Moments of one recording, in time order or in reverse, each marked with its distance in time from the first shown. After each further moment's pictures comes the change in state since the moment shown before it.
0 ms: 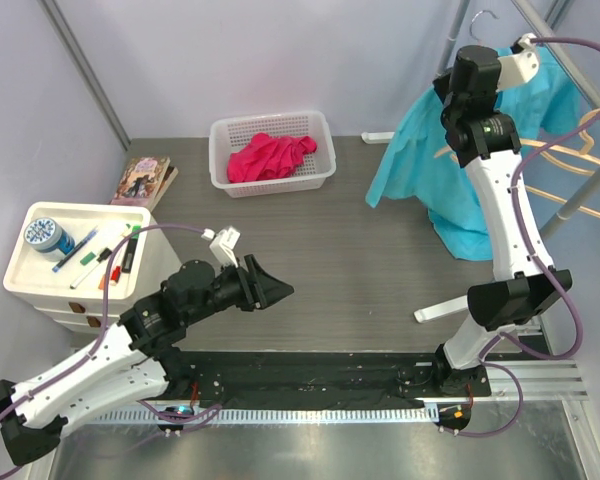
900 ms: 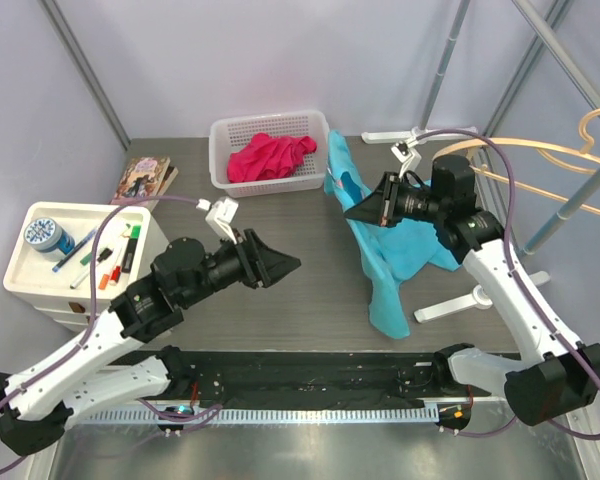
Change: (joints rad) left arm 0.000 0.075 0.186 0.019 -0.012 0.108; right arm 0.101 -0.515 -0.893 0.132 -1.314 -0.354
